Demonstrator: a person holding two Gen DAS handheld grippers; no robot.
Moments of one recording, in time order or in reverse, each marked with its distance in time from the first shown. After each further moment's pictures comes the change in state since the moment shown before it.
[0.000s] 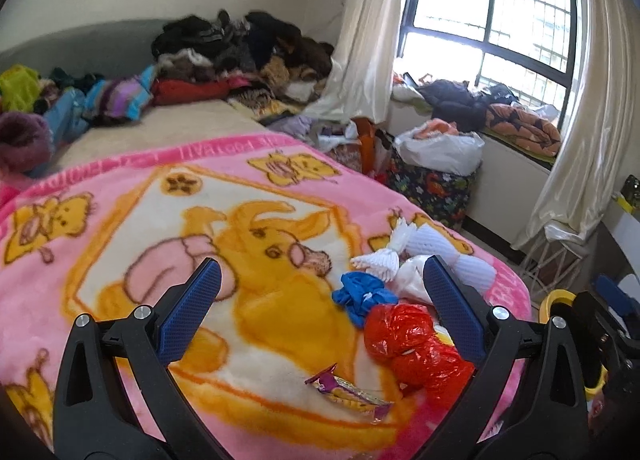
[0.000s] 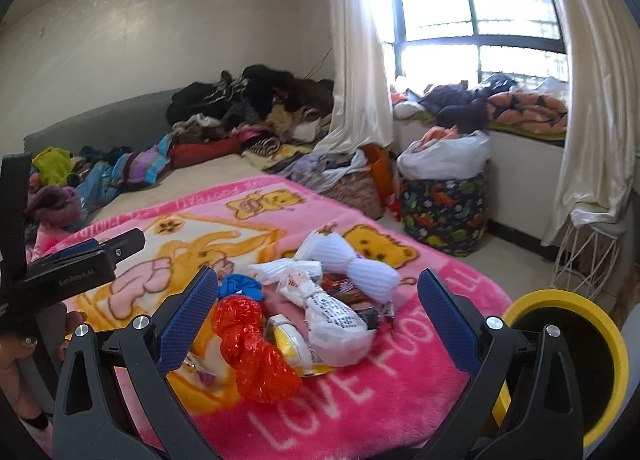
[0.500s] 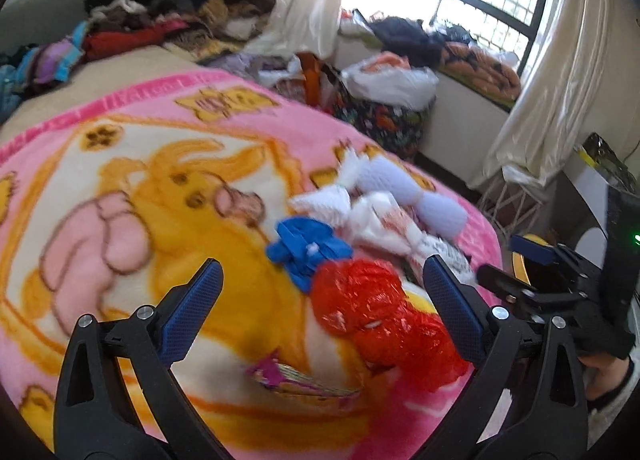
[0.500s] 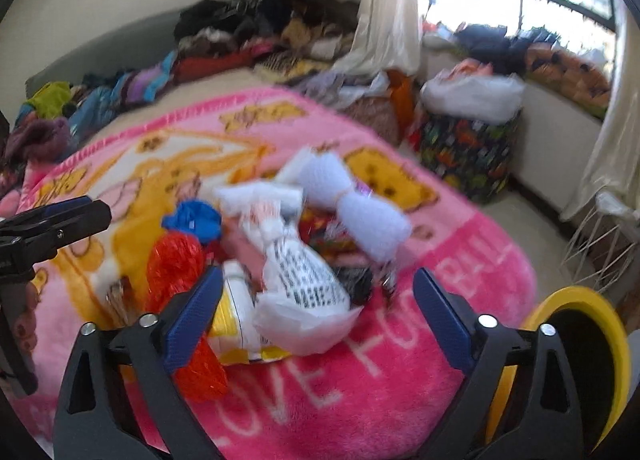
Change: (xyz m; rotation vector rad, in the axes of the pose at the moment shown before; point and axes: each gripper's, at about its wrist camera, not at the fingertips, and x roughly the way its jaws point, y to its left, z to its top) left arm 0.067 -0.026 -0.021 0.061 0.259 -0.204; right arm 0.101 -0.036 -0.023 -0.079 0.342 0.064
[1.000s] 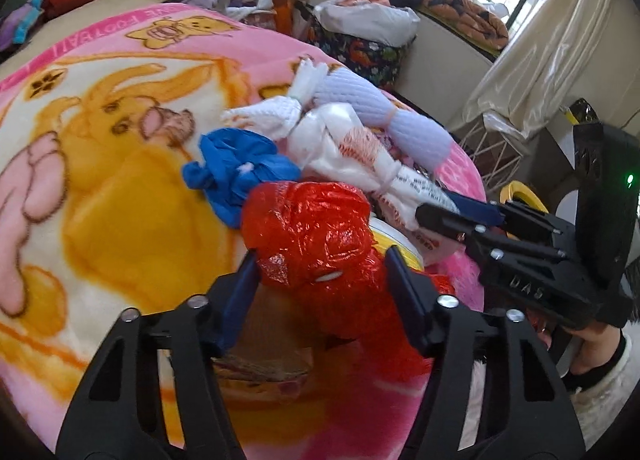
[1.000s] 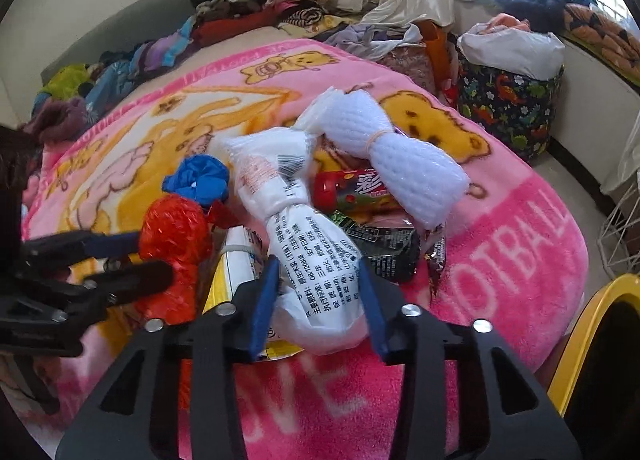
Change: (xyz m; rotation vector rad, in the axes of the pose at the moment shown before) left arm 0.050 -0.023 -0.028 0.008 0.213 -0.098; right arm 0.029 -0.010 -0.006 0.032 0.093 0.122
